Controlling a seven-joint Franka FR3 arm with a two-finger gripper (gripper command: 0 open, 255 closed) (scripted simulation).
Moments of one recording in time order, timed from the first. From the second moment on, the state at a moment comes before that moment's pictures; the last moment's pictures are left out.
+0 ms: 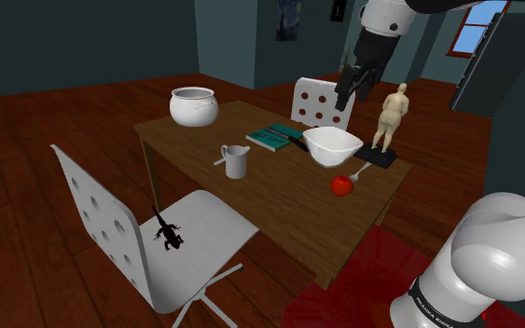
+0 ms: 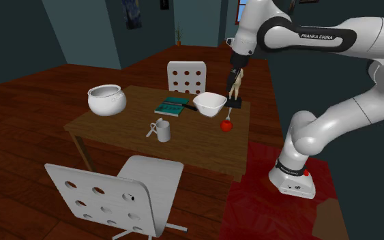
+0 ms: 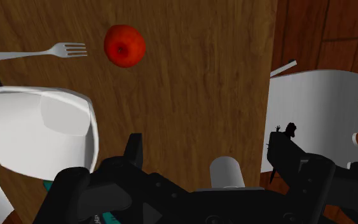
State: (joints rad) arm 0.00 -0.77 0.02 -2.28 -0.08 1.70 0.01
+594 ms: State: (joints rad) arm 0.02 -0.53 0.02 -2.24 -0.06 1.86 0.00
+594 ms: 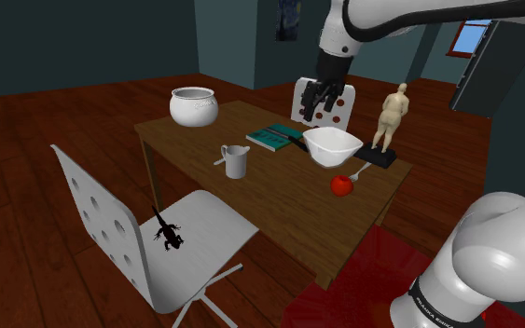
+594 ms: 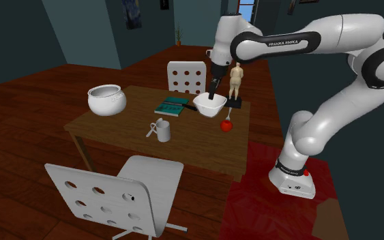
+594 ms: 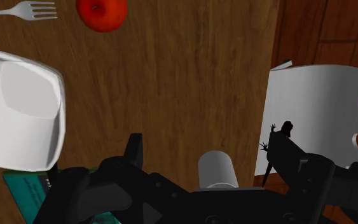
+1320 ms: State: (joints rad) arm 0.06 -0.12 0.05 -2.04 -0.04 2.02 -0.03
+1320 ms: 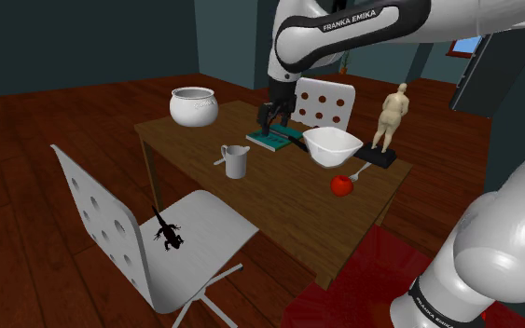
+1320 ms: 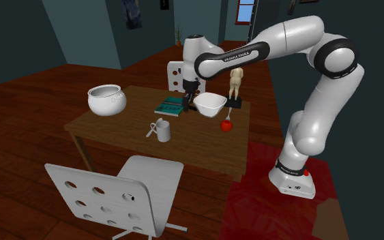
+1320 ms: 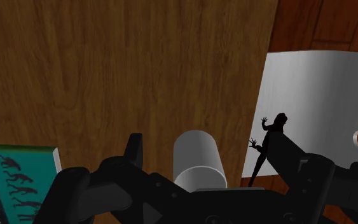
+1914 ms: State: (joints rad) arm 0.08 0.21 0.07 -1.79 -0.03 2.06 -0.06
